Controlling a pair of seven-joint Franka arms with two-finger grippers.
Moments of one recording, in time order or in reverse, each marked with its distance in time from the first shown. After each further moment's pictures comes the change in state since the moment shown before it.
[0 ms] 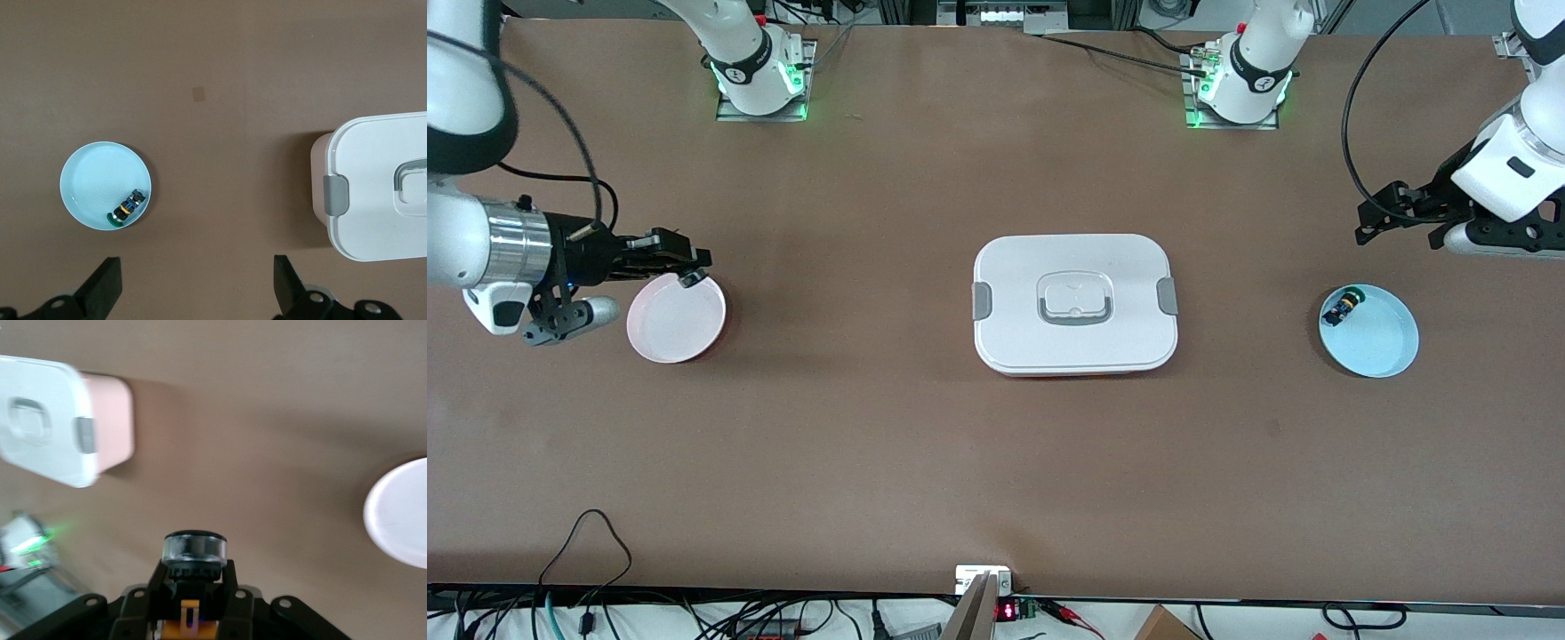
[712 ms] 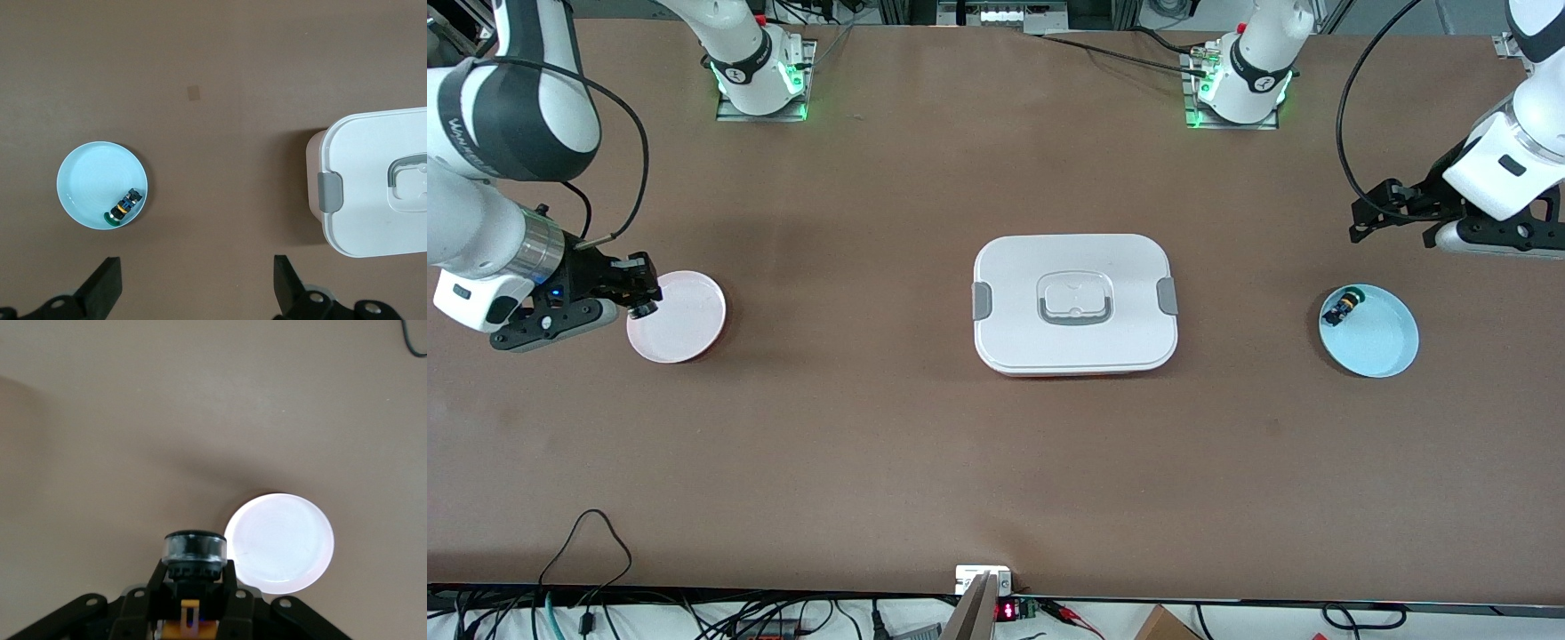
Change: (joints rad) left arm -0.006 0.004 -0.005 0.016 0.000 -0.018 -0.003; right arm 0.011 -0.100 -0.003 -0.276 -0.337 0.374 -0.135
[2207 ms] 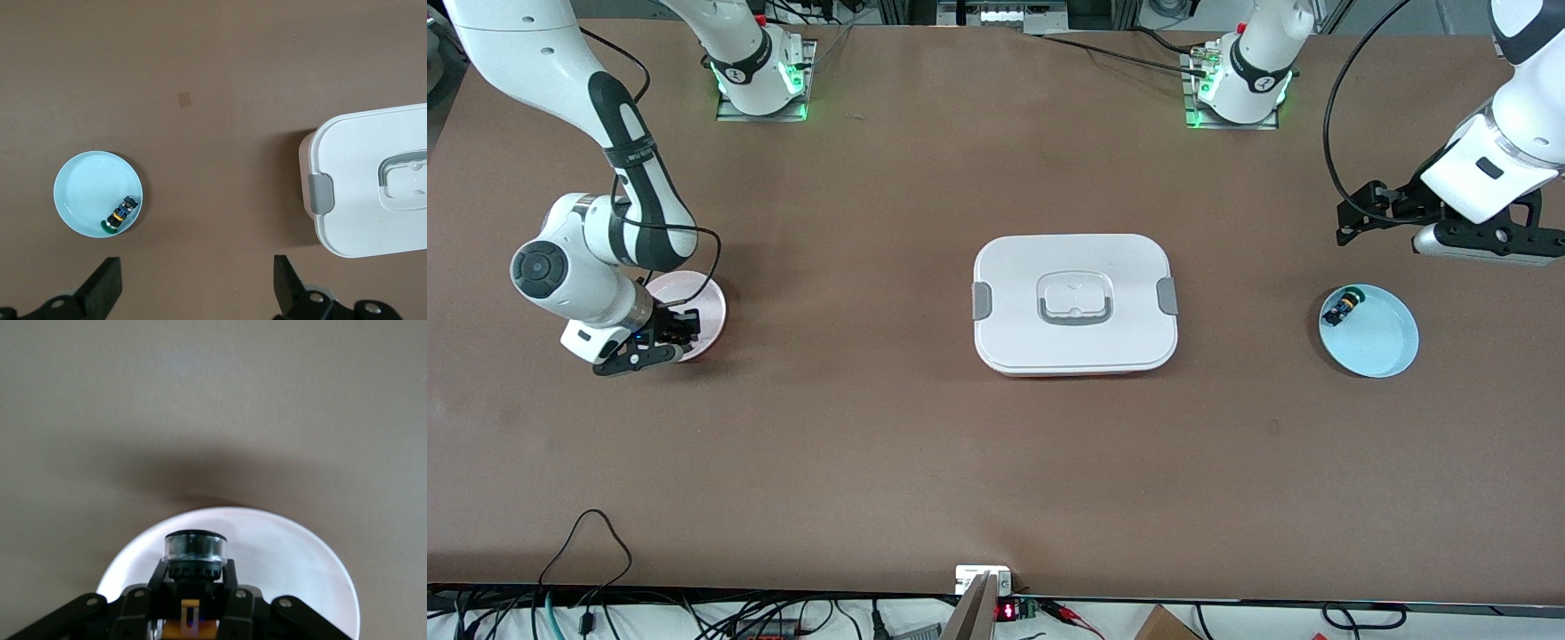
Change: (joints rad) left arm -0.005 0.028 -0.032 0.039 0.011 -0.007 0.000; right arm -0.099 0.266 -0.010 -0.356 -0.053 0.642 -0.022
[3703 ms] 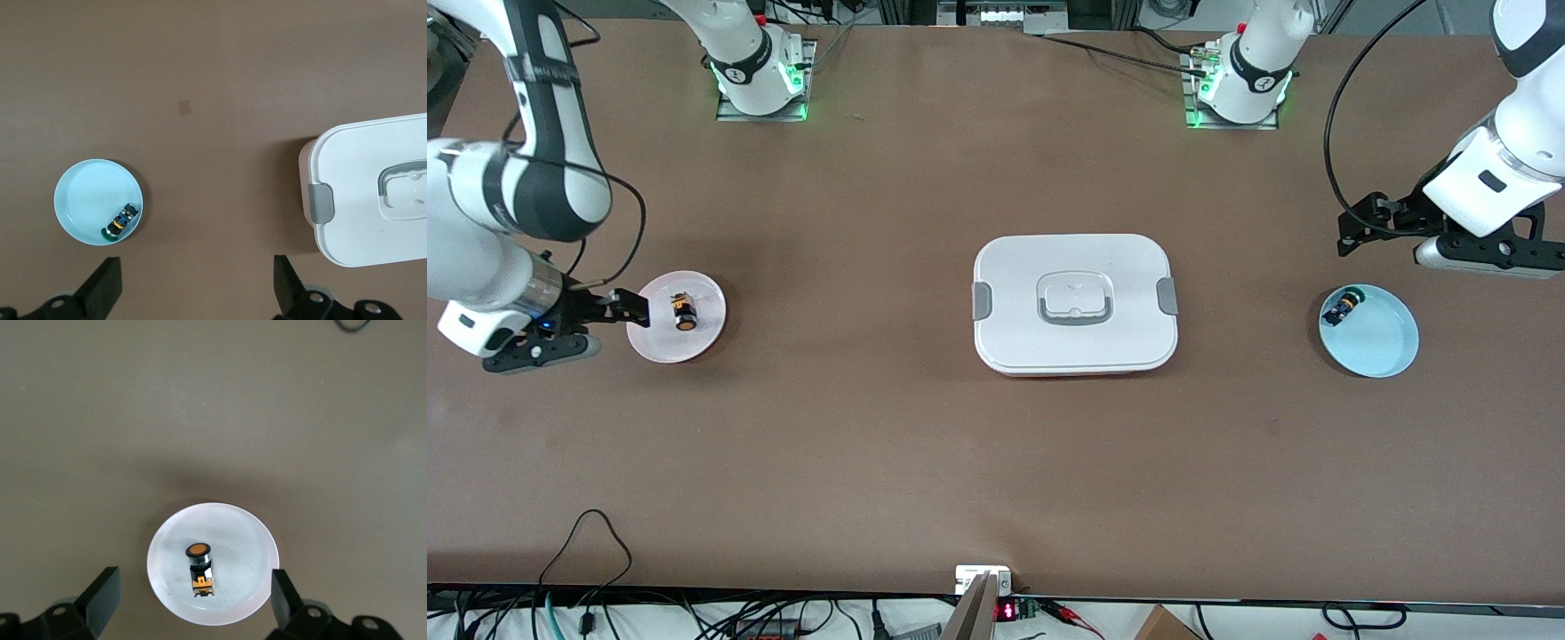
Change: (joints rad) left arm 0.000 0.040 0.000 0.046 0.000 0.000 0.000; right arm 0.015 -0.219 -0.013 0.245 0.001 -0.412 0.000
